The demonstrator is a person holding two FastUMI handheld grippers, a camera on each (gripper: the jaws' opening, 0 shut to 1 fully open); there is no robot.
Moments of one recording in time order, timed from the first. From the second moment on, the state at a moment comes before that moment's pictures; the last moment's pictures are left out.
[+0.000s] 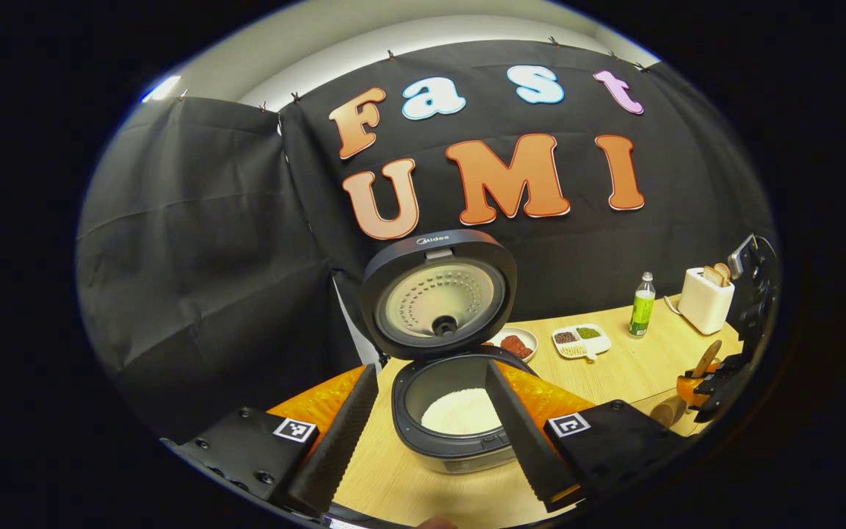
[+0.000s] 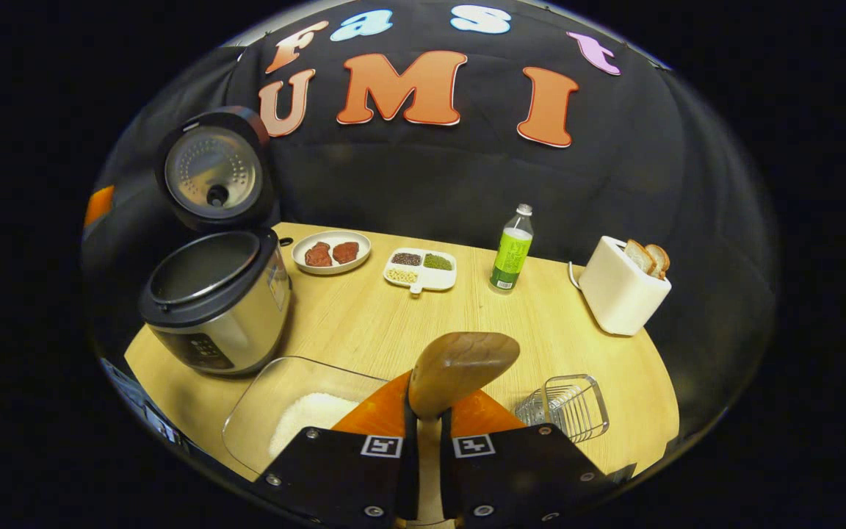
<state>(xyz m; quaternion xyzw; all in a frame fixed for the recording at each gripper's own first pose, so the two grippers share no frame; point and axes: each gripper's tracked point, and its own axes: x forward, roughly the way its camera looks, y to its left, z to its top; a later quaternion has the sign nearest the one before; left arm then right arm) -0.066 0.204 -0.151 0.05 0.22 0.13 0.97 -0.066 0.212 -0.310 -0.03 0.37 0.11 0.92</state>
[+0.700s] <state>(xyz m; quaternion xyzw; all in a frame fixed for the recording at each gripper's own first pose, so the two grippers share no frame) -0.059 0.211 -0.174 0.05 0.25 0.10 0.96 -0.091 0.285 -0.323 -0.05 0.31 0.15 0.94</state>
